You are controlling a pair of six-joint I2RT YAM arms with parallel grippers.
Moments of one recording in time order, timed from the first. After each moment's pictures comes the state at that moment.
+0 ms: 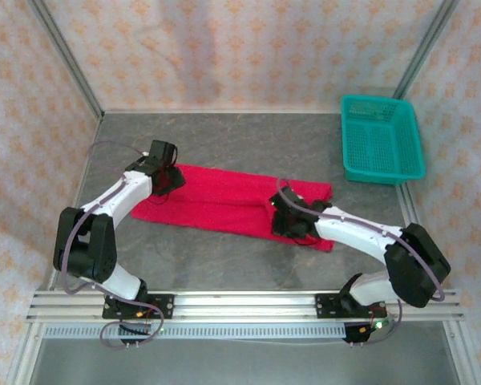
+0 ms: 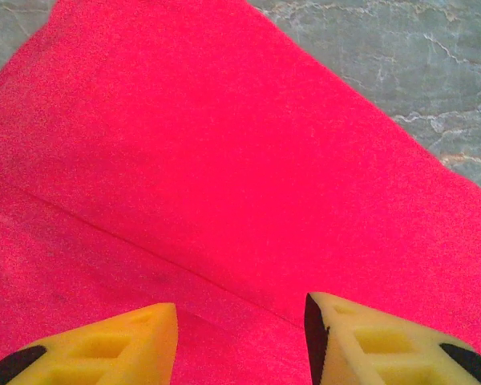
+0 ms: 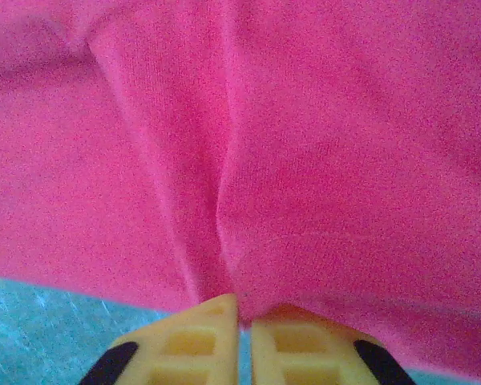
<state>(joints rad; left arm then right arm) -0.16 1.55 1.04 -0.56 -0.10 -0.68 0.76 1.37 0.77 -0.57 0.04 0.91</state>
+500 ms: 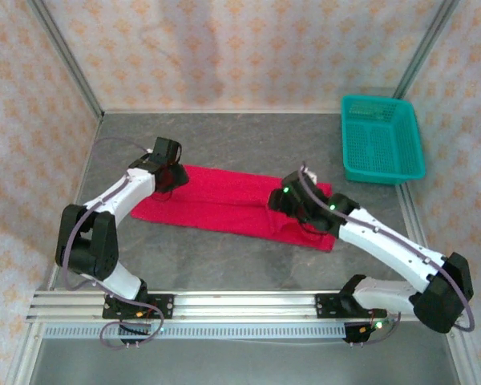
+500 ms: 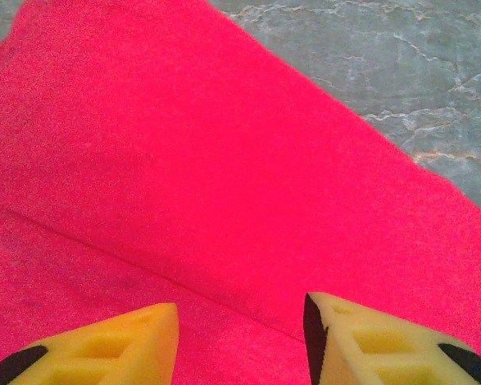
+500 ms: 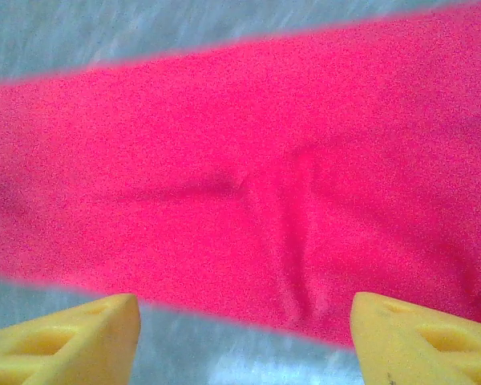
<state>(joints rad) -0.19 1.57 1.08 -0.57 -0.10 -0.68 0.70 1.17 0.94 -0.67 0.20 0.87</state>
